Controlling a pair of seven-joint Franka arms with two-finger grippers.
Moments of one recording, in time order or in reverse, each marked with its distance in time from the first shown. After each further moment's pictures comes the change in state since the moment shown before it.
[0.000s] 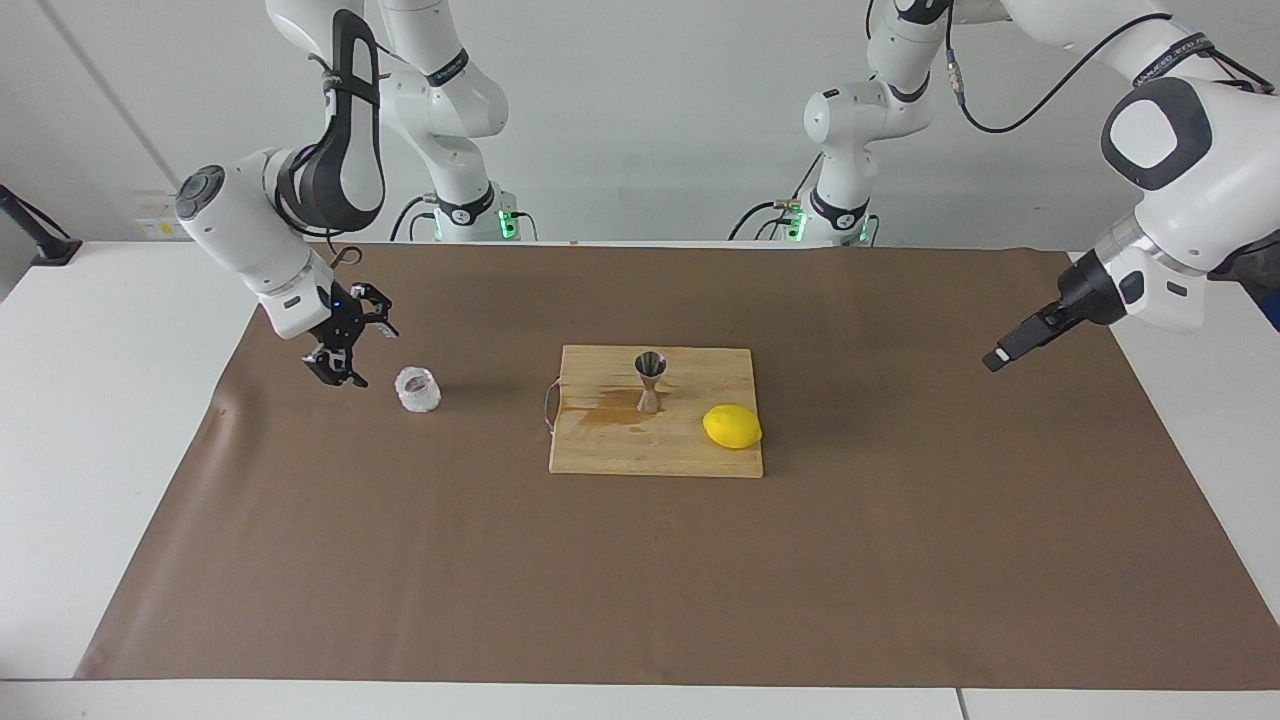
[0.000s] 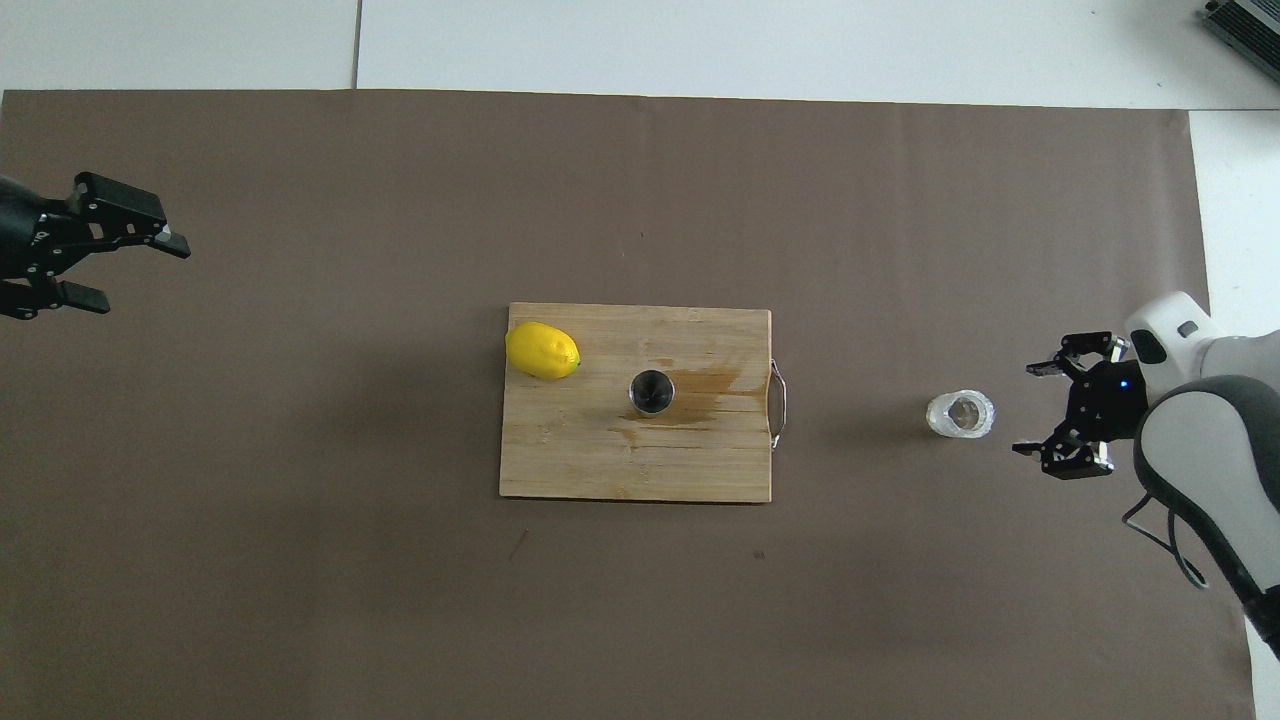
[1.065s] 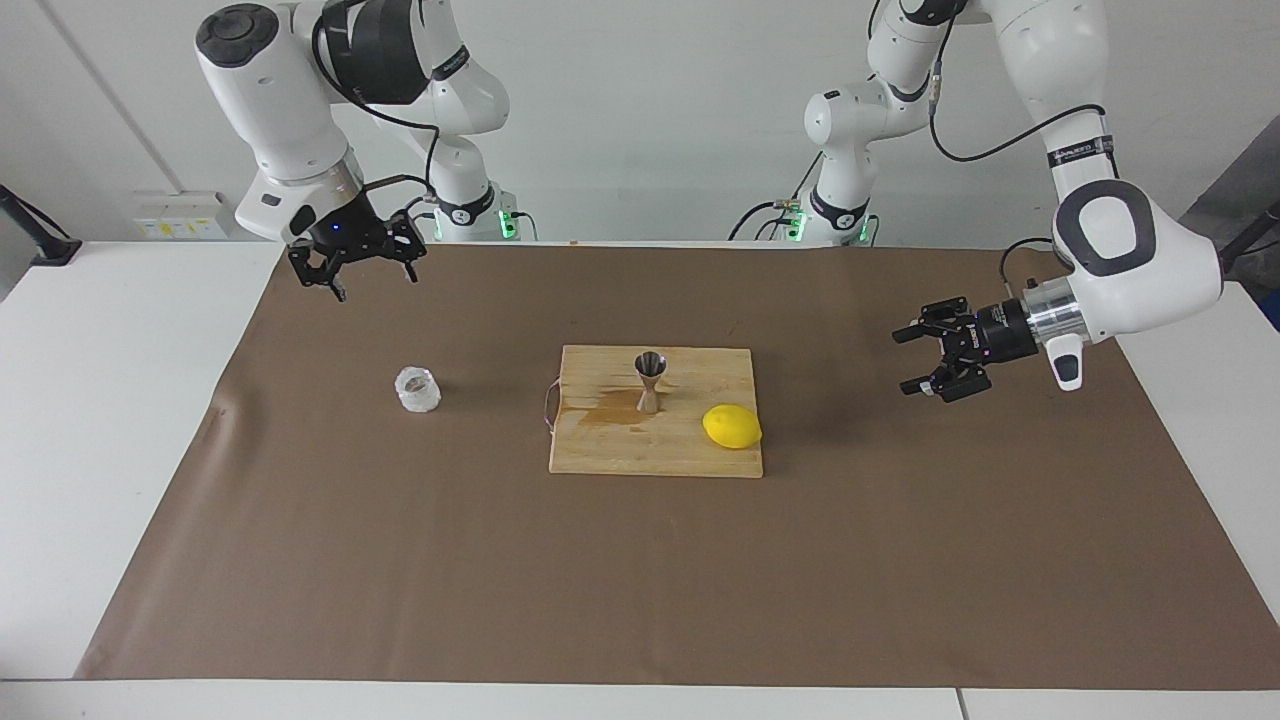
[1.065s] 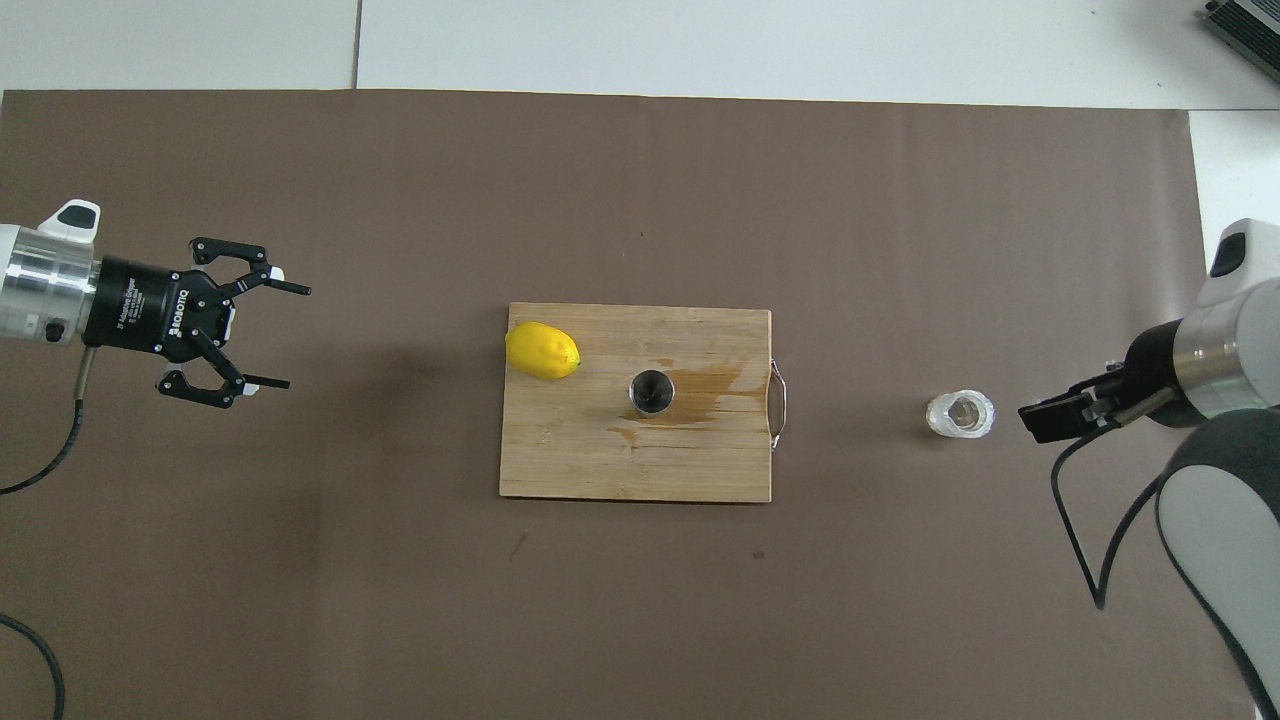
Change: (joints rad) left arm 0.039 0.002 0.014 -0.318 -0.530 0.039 -0.618; right arm 0.203 -0.155 0.013 0.256 -0.356 -0.344 1.200
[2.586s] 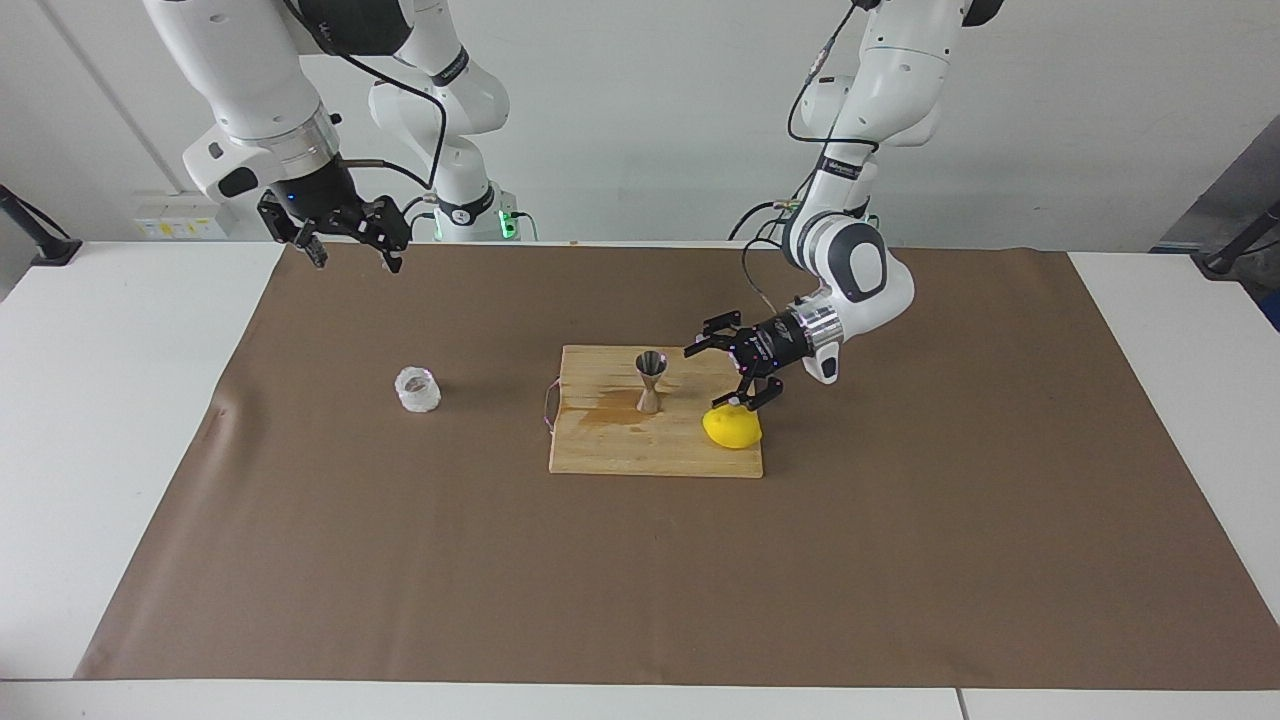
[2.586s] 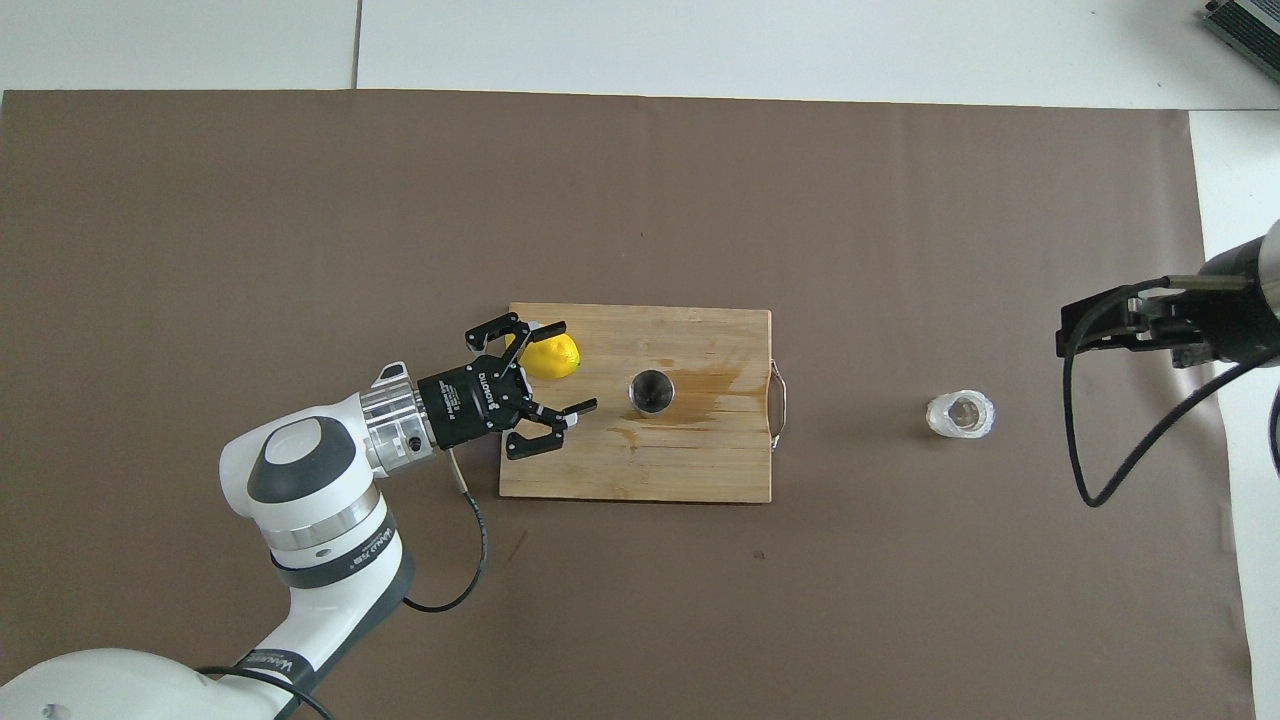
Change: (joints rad) left arm -0.474 -0.021 0.004 -0.485 -1.230 0.450 0.171; right arm 0.007 0.158 0.010 0.407 0.000 -0.282 0.617
